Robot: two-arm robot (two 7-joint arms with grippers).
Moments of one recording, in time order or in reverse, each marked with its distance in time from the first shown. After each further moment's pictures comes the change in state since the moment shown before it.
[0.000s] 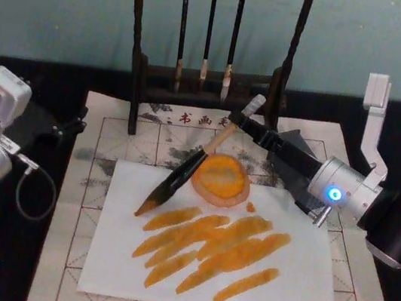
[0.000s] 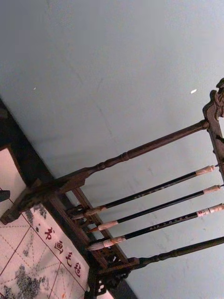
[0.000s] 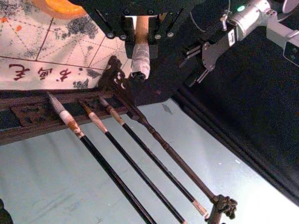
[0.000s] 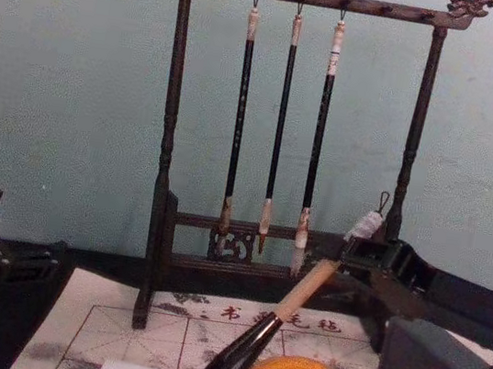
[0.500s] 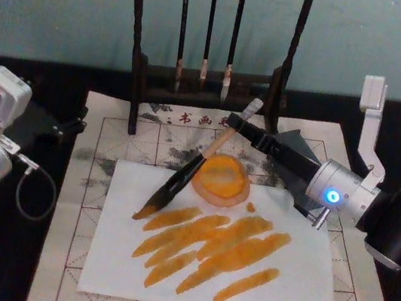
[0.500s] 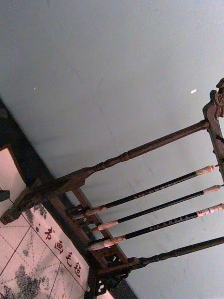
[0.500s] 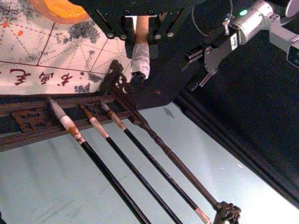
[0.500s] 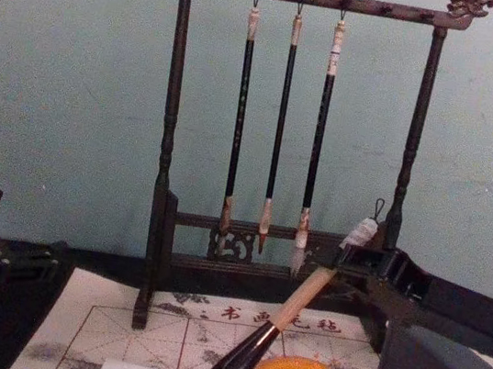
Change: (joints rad) left arm 0.000 0.000 0.000 0.000 0.000 0.000 0.000; right arm 0.001 0.001 -0.010 0.003 -0.008 0.003 -0.002
